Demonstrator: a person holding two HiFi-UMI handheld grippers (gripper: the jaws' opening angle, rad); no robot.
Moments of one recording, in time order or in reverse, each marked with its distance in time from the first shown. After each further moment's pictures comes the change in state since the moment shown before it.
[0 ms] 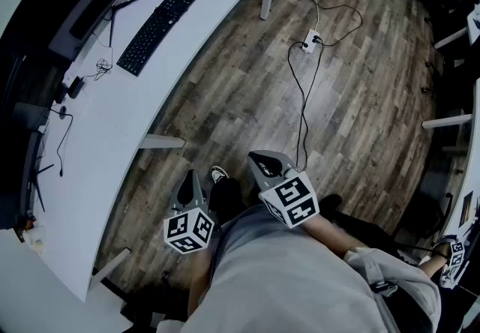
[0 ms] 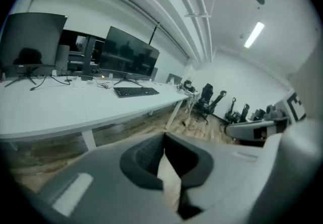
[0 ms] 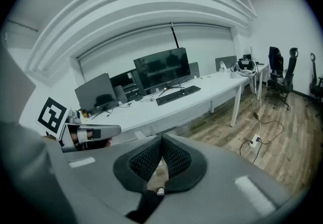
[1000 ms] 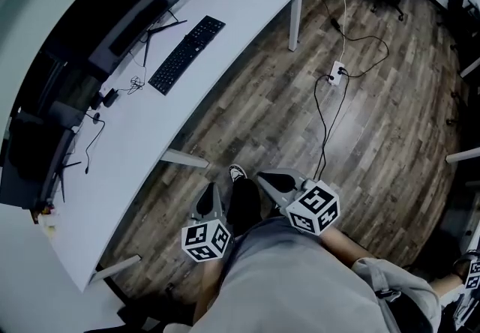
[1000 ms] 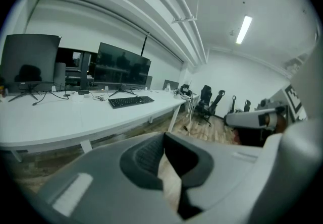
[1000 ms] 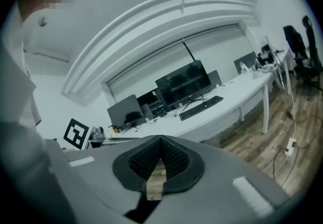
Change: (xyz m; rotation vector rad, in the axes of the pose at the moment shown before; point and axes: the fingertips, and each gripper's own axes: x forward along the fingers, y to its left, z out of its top) left arm -0.027 -0.078 -0.004 0.074 -0.061 0.035; right arm -0.072 -0.005 0.016 0.043 -0.155 0.347
